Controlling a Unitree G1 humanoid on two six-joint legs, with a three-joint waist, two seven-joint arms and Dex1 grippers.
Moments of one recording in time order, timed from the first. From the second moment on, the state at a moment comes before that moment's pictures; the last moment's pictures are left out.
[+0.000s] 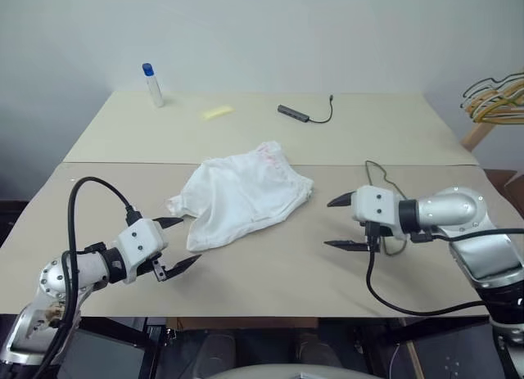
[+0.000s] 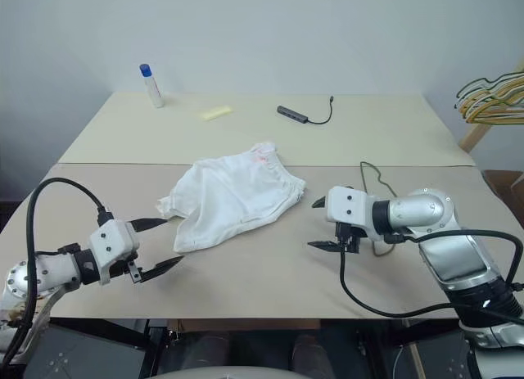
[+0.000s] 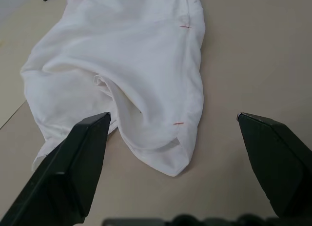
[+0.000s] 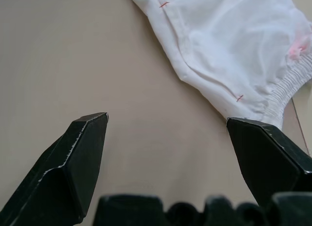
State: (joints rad) left arm 0.19 0.80 0.14 -0.37 -0.22 0.18 -0.90; right arm -0.32 -0.90 0.17 -0.29 0.16 0.32 1.13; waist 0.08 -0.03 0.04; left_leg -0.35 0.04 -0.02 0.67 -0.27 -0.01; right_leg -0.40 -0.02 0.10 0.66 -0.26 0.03
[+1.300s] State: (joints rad) left arm -0.05 0.83 -0.11 -0.22 -0.05 0.55 -0.89; right arm -0.27 -0.91 0.17 -0.36 0.15 0.38 1.07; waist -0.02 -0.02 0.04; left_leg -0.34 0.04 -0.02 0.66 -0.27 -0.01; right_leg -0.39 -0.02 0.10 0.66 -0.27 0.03
